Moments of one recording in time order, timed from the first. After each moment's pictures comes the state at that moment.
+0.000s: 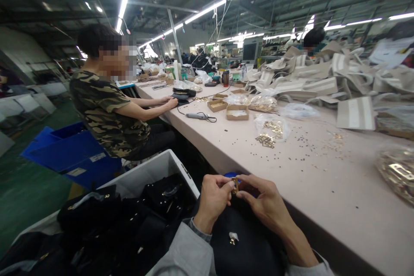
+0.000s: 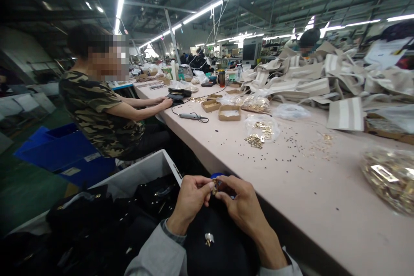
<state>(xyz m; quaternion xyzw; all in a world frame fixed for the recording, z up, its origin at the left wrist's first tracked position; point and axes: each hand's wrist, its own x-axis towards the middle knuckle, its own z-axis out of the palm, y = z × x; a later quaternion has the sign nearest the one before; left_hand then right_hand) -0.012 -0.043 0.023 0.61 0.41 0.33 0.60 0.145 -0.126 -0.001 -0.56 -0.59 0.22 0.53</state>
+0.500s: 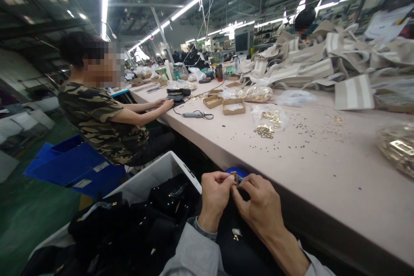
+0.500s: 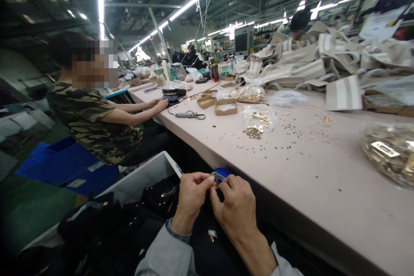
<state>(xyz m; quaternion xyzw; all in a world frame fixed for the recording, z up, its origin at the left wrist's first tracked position) 0.001 -0.042 0.016 0.59 0.43 0.39 0.56 0.103 -0.132 -0.005 -0.69 -0.57 -0.12 0.43</state>
